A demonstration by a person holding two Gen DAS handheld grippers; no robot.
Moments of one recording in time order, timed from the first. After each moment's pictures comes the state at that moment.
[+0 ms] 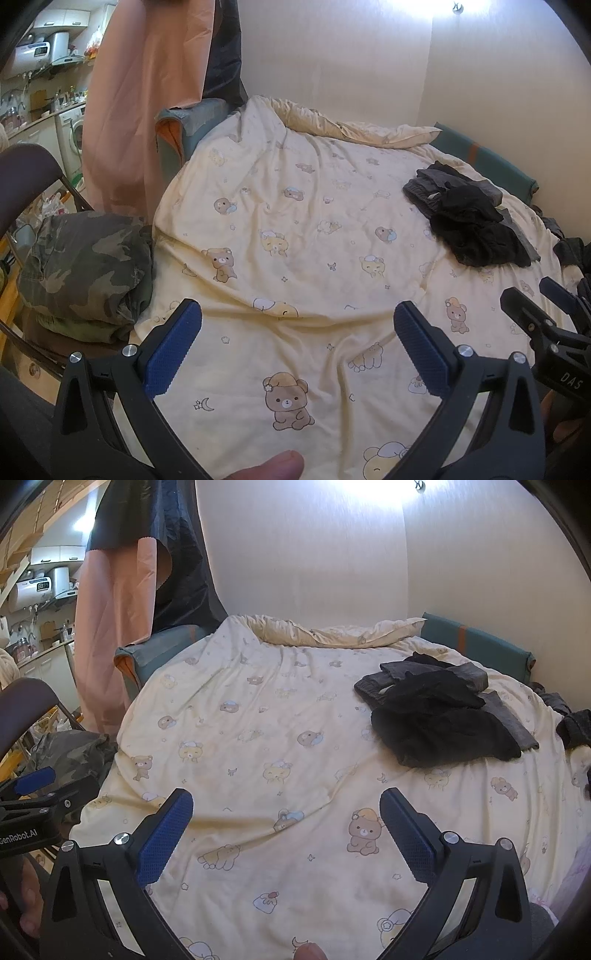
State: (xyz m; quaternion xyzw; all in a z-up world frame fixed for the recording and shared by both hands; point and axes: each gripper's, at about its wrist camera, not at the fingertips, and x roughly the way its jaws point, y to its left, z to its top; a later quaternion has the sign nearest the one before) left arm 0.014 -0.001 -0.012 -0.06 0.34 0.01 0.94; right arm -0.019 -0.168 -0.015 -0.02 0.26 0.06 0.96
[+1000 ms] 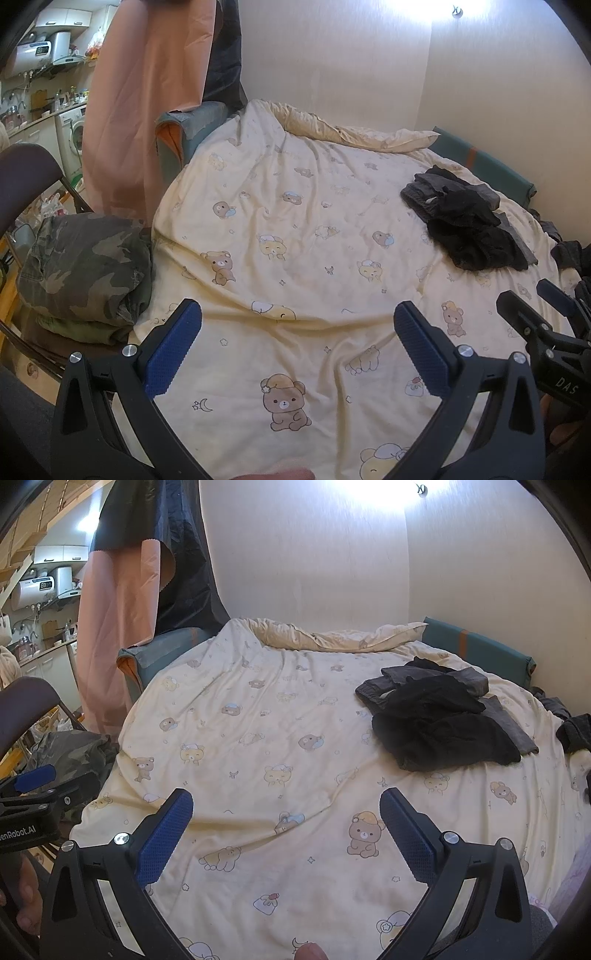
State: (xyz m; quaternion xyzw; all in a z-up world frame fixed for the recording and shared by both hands) left arm 0.012 -0.004 -0.009 -0.06 0.33 0.01 0.94; right arm -0.021 -0.168 -0.013 -0.02 0.26 0.06 0.96
